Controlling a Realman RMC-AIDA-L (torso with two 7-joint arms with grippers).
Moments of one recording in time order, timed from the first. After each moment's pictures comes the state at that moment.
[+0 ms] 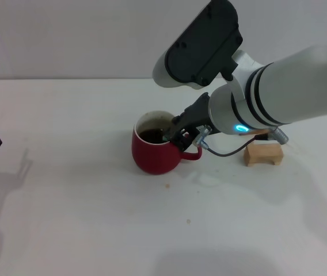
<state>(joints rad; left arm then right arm) -0.16 -2.07 -1.00 -0.30 2.43 1.31 0.00 0.71 2.08 1.26 1.49 -2.69 1.16 -0.21</state>
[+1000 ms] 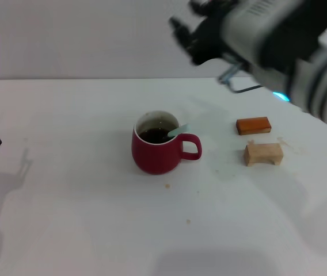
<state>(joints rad) -0.16 -2.07 -1.00 -0.30 2.43 1.31 0.00 0.27 2.08 1.17 1.71 -2.92 0.36 -0.26</state>
